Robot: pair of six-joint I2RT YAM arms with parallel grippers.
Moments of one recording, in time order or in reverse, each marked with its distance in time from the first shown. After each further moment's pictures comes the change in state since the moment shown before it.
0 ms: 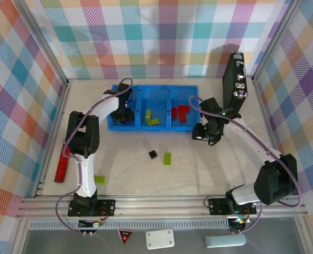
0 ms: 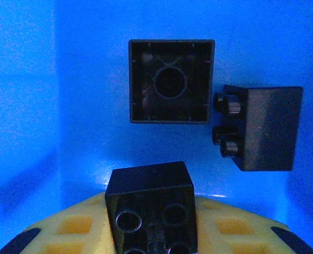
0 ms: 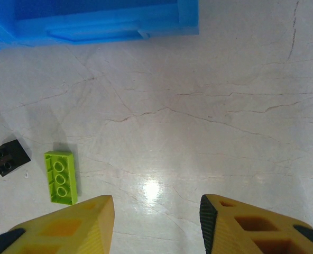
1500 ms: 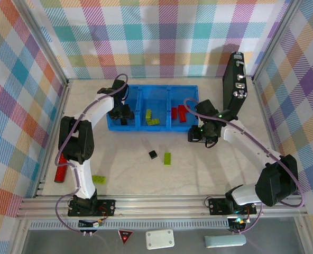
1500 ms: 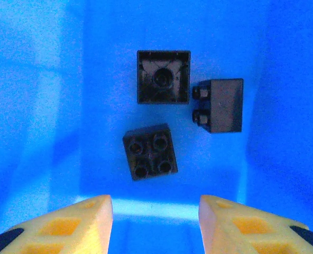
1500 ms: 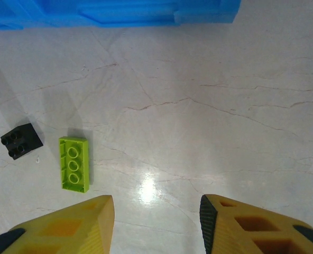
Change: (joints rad) left arm 0.008 -0.149 -0.050 -0.002 0.033 0.003; right arm 0.078 -0.013 0.000 0.003 0.001 0.020
